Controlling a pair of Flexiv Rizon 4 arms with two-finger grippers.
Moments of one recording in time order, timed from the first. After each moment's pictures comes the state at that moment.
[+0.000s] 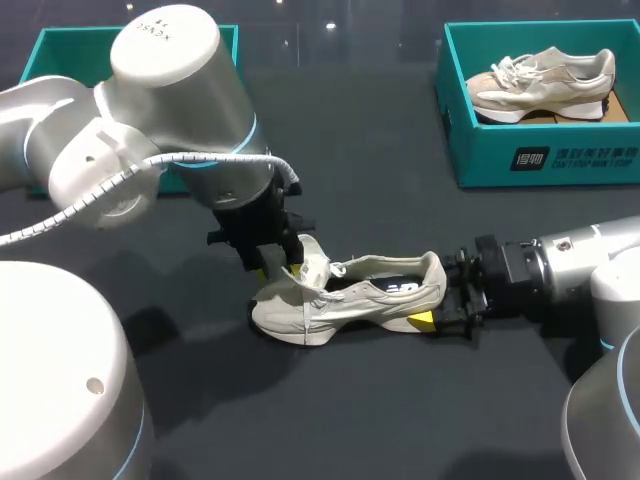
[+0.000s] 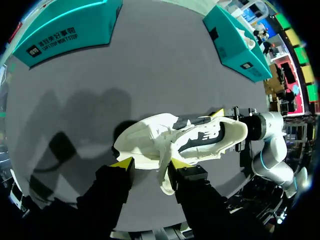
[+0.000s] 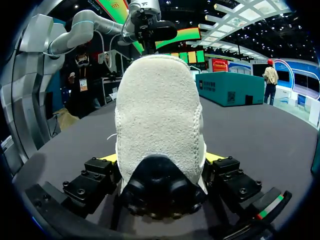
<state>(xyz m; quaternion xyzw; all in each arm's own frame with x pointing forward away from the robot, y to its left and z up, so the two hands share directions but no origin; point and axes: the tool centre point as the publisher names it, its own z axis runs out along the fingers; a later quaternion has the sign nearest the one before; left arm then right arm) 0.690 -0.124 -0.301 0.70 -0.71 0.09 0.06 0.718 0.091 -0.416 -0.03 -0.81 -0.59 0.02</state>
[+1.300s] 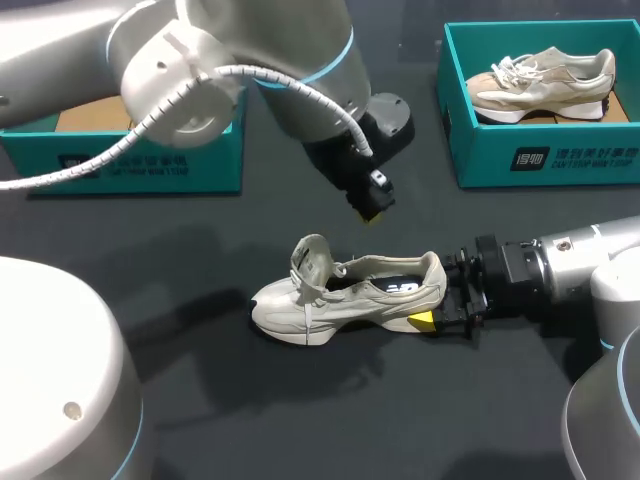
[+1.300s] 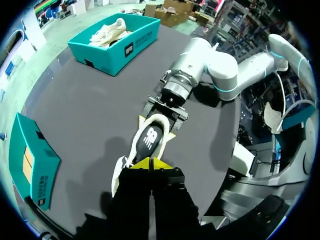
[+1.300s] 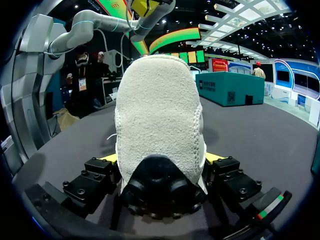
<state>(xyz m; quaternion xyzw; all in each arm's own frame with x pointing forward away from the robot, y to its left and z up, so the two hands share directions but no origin) 0.700 -0.234 -0.211 0.26 -0.95 0.15 0.03 0.718 0.091 -0.416 -0.03 -0.81 -0.59 0.02</state>
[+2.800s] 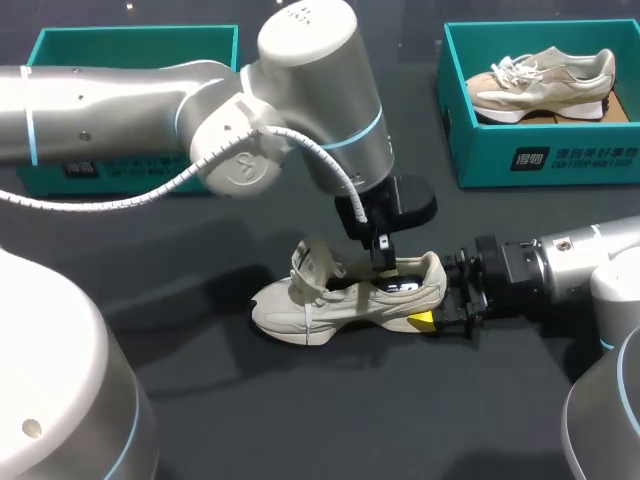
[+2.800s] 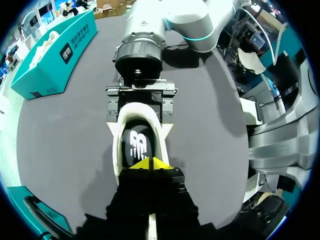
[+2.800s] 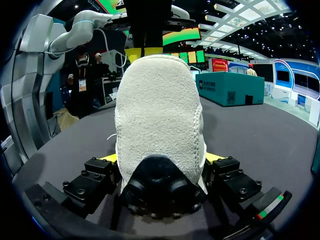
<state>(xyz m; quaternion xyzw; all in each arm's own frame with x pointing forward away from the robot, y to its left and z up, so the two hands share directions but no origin) 0.699 -0.263 -0.324 0.02 -0.99 0.14 0.05 0.718 0.091 -0.416 -0.03 -0.81 -0.59 0.02</state>
